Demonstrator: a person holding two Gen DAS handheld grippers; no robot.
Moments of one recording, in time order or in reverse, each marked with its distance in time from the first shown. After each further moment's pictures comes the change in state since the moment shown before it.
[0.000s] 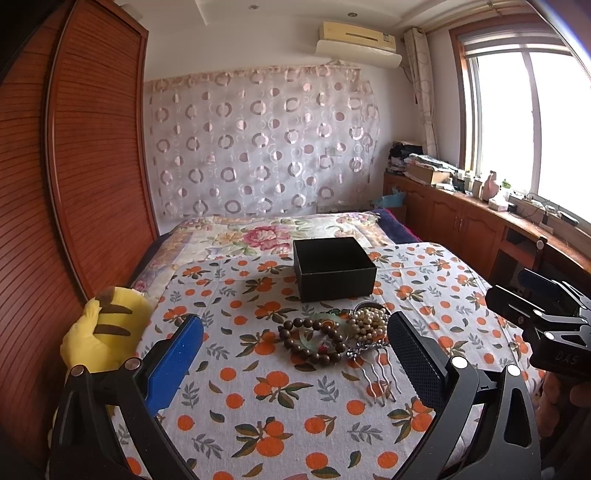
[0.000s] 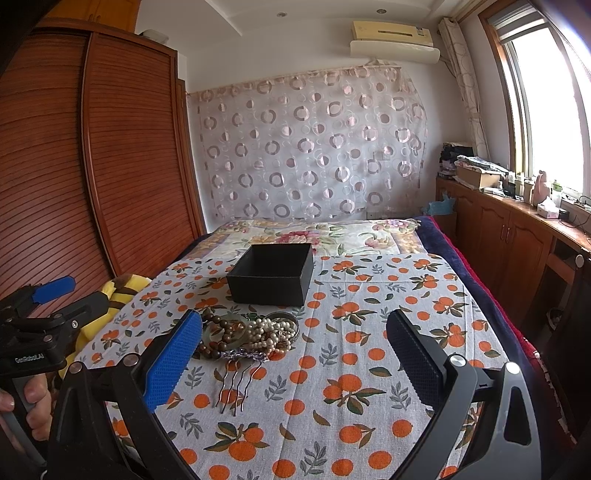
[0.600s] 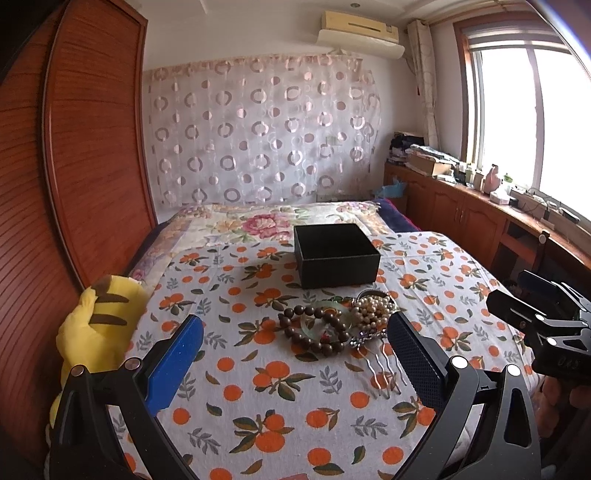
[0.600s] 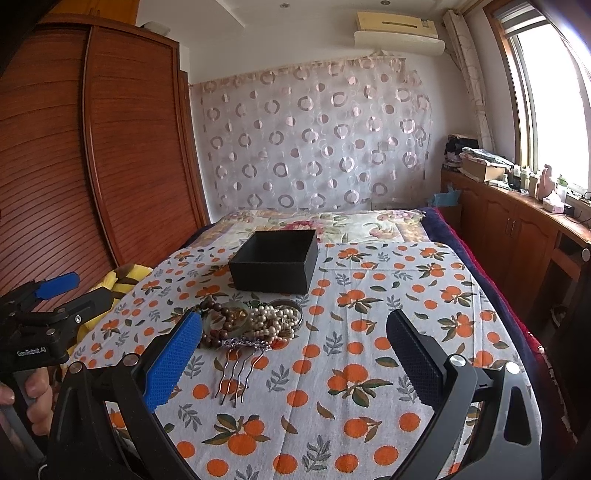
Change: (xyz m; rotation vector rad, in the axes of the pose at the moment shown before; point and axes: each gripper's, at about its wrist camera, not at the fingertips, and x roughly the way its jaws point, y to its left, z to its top) left arm 0.009 0.001 -0.008 -0.006 0.047 -0.018; right arm 0.012 0.005 -0.006 -0.001 0.042 0.026
